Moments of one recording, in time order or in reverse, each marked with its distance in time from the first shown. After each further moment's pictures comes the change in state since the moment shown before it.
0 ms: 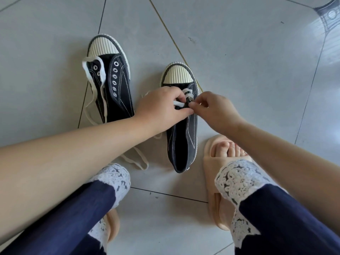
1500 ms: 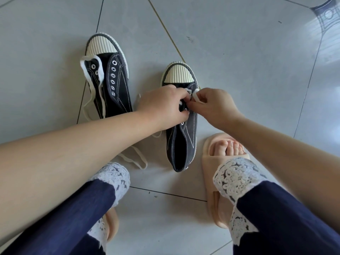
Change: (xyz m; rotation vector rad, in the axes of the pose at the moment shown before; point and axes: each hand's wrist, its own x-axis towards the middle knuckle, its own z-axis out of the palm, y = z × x) left_hand 0.008 0.003 0.005 0.200 -0.056 0.074; right_hand 0.008 0.004 0.001 -0.006 0.046 -0.065
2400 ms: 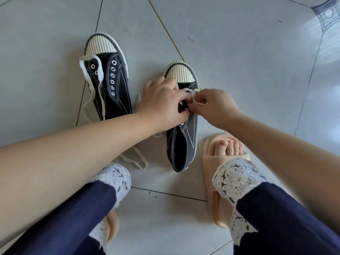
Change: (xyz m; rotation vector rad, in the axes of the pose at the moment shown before) left_hand -0.002 0.000 -0.001 0.092 0.086 0.066; right_hand 0.000 -0.006 -0.005 -0.150 -0.071 0.019
